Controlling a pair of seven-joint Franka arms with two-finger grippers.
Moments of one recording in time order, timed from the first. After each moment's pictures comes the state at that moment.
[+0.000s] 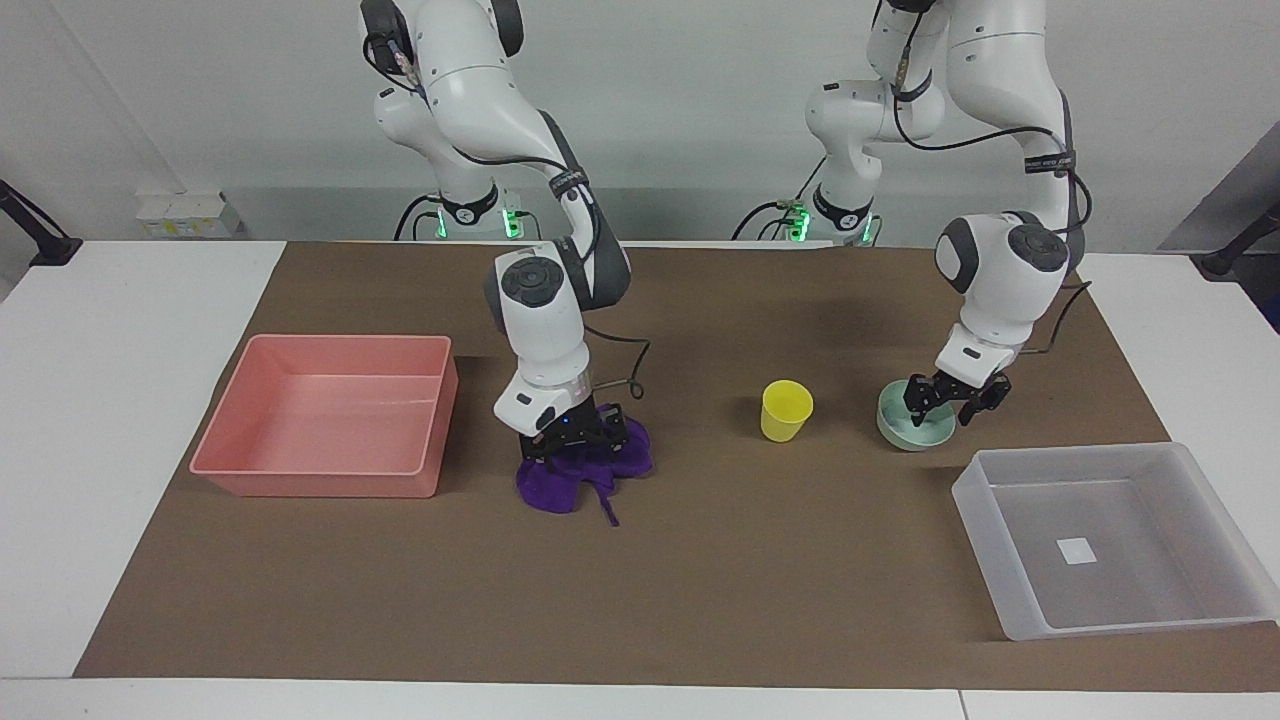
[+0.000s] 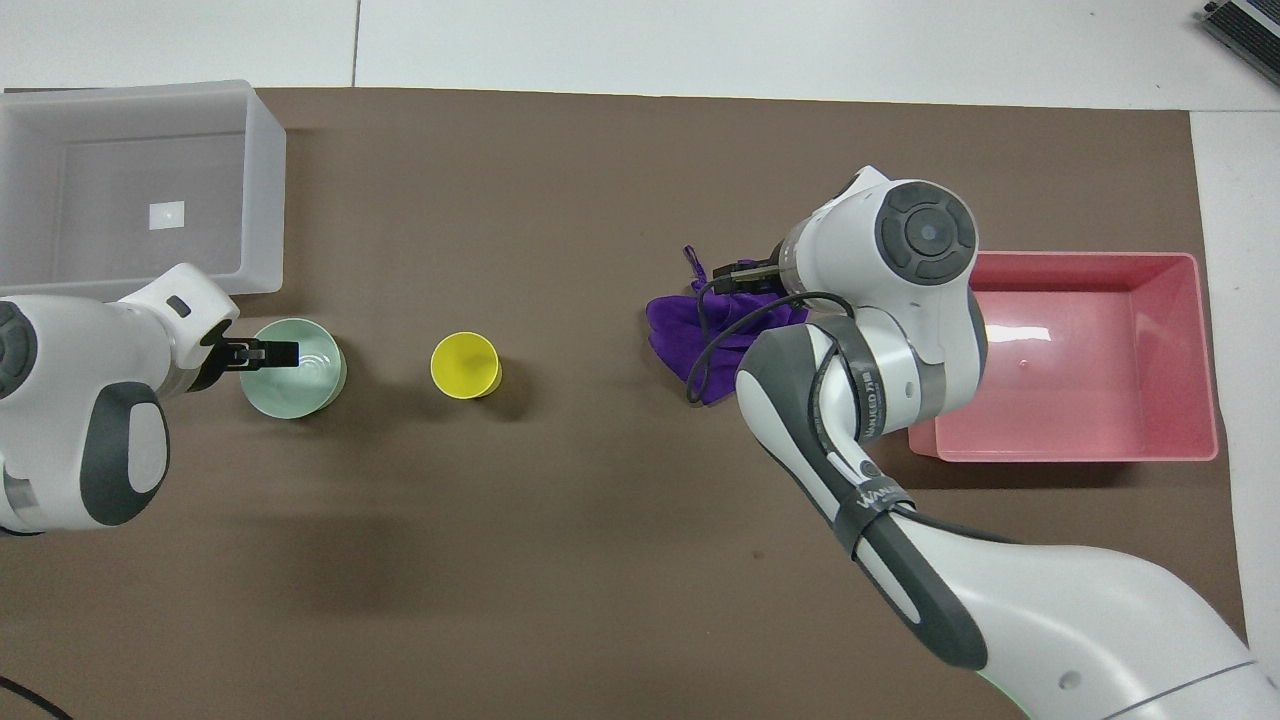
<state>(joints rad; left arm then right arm) -0.08 0.13 0.06 -2.25 -0.01 2.52 0.04 0.48 0.47 -0.10 -1.74 0.10 2.41 0.20</state>
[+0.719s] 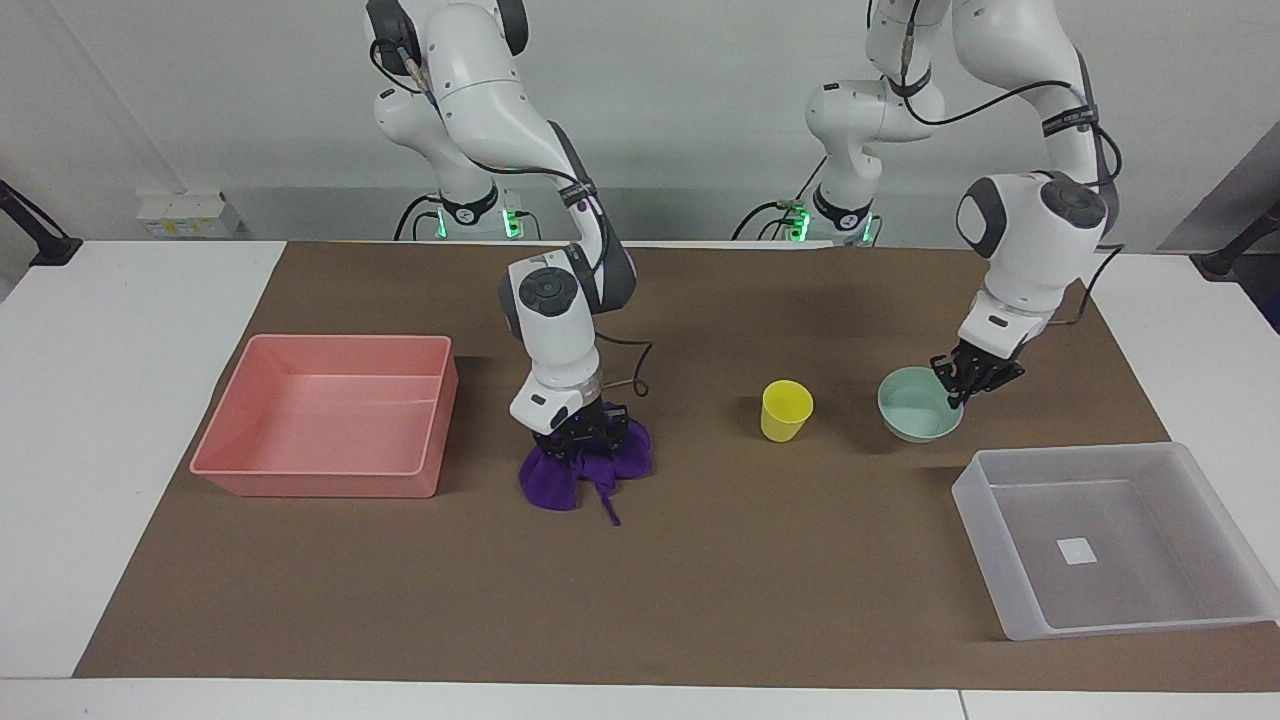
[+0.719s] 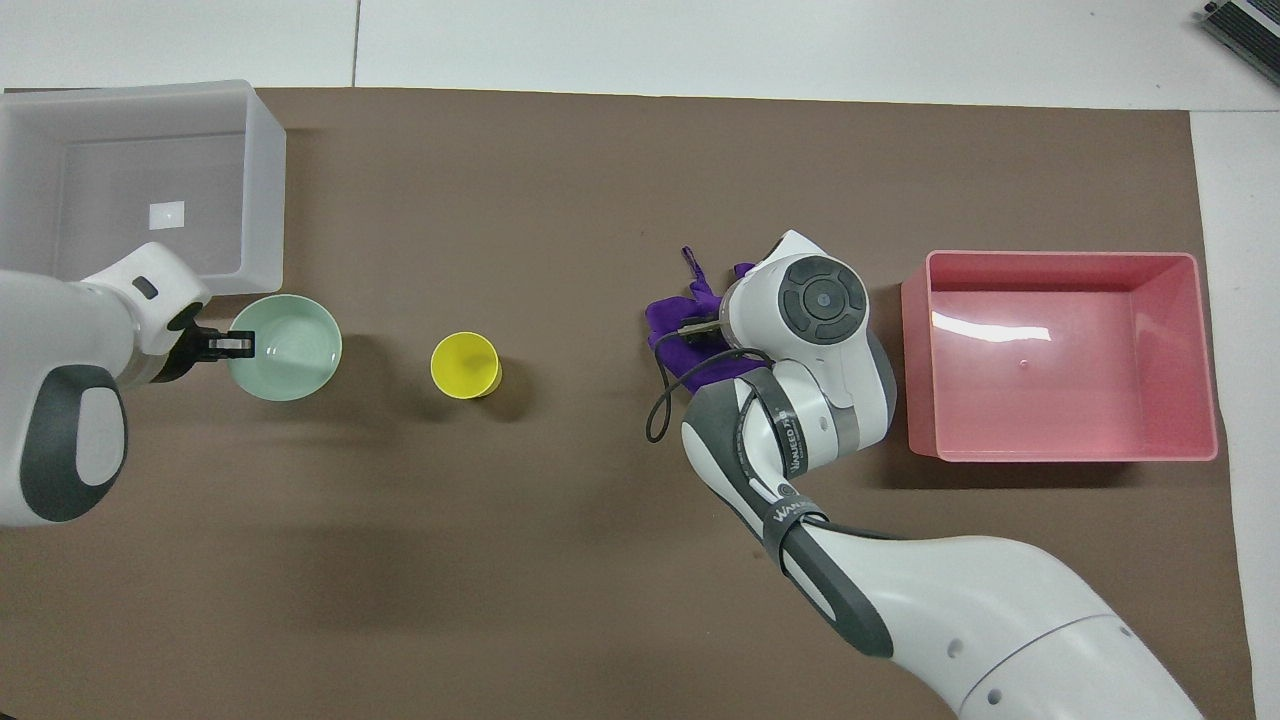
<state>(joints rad) -0.08 0.01 0.06 -2.13 -0.01 2.29 0.04 0.51 0.47 -0.10 -1.84 0.10 2.47 0.22</state>
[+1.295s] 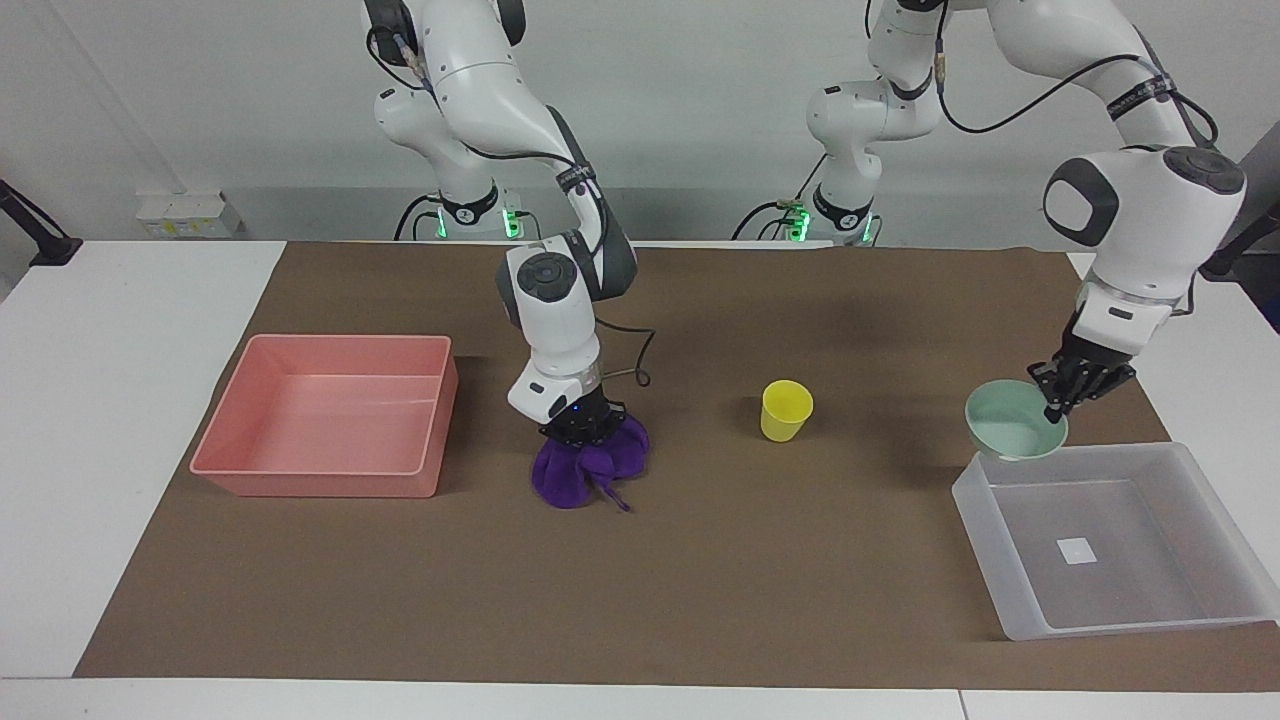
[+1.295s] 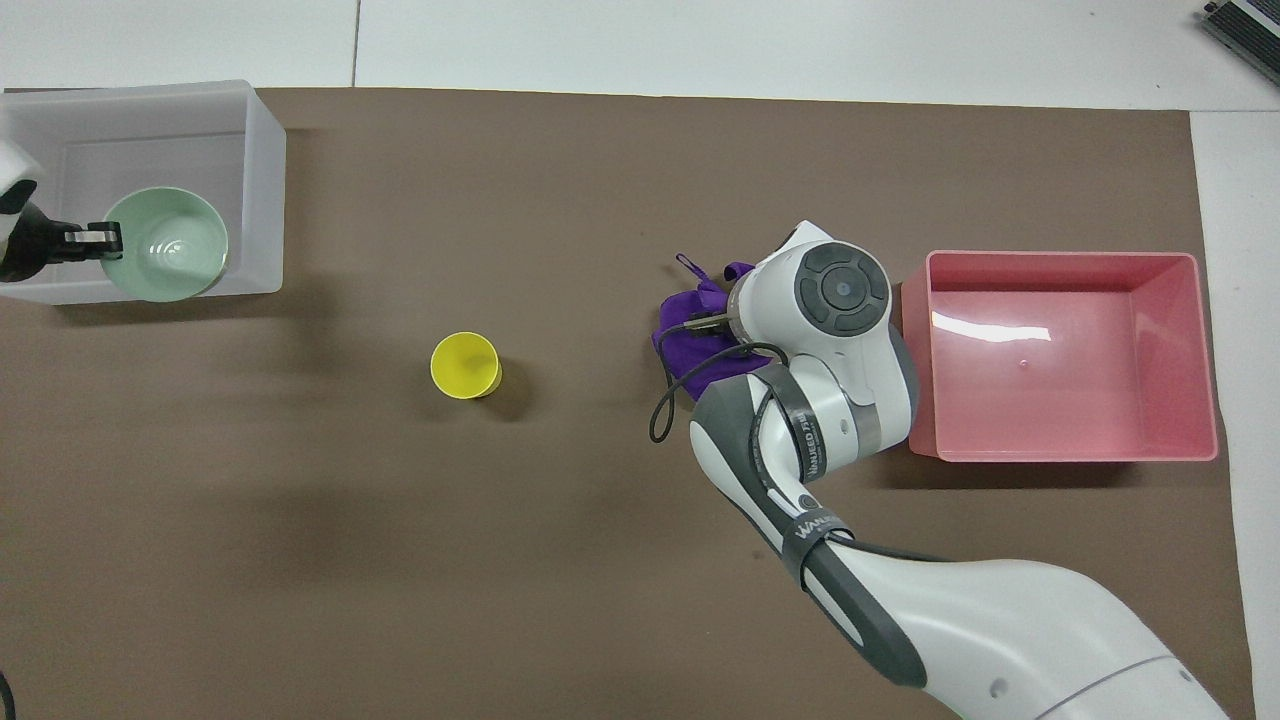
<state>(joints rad) 0.06 0.20 0.06 -1.77 -0.02 2.24 0.08 0.50 0.39 -0.11 -1.83 0.10 2.37 0.23</state>
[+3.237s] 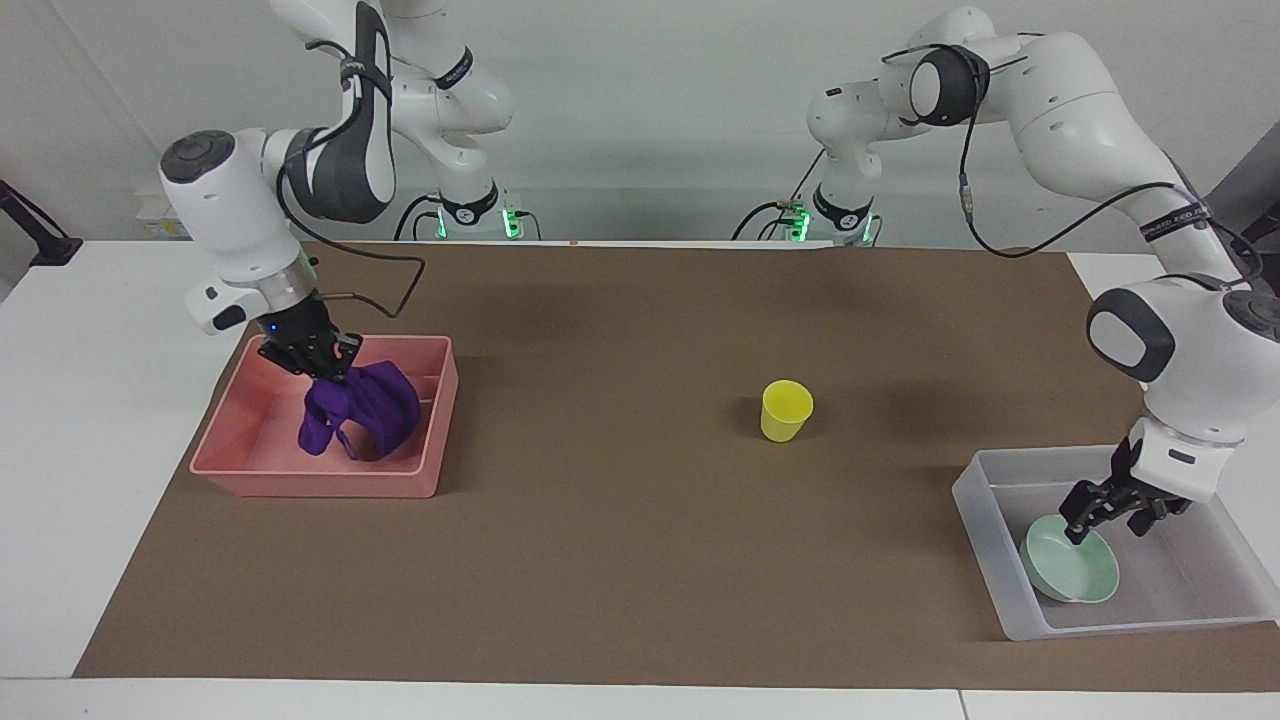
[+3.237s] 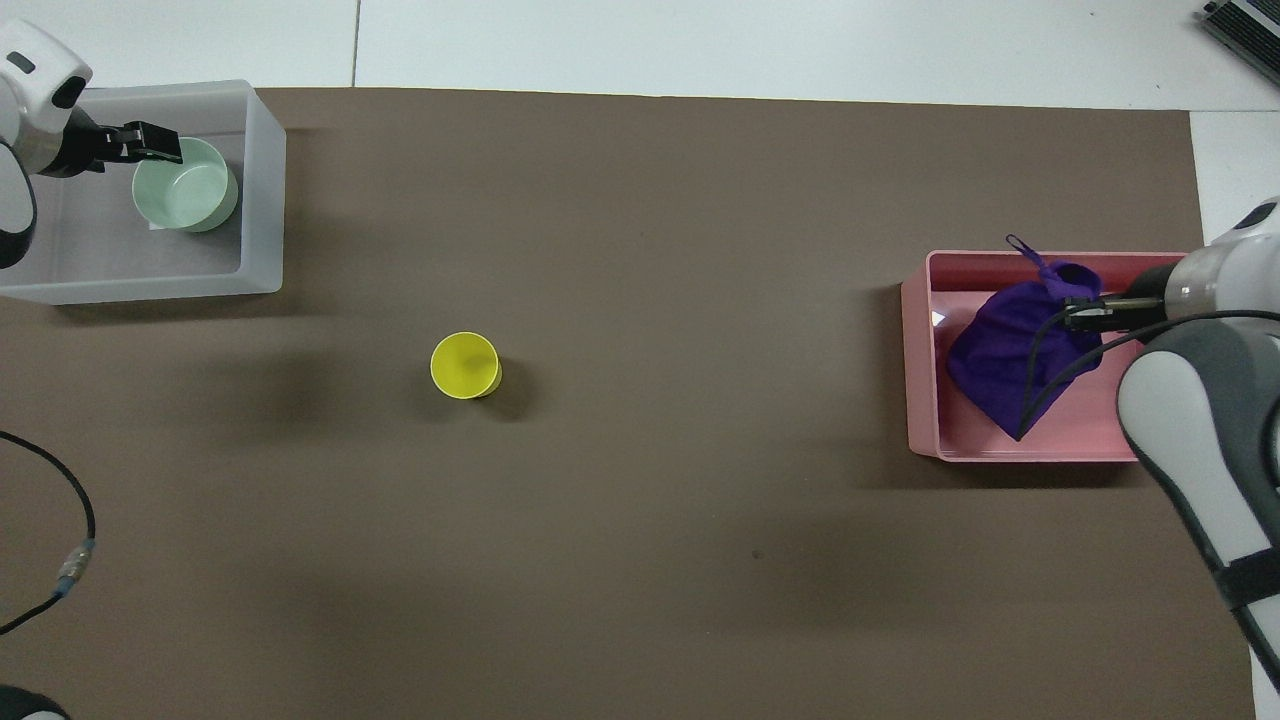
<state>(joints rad) 0.07 0.55 0.02 -1.35 -0.04 2.19 0.08 0.00 0.07 -0.12 -2.04 0.05 2.23 -0.11</state>
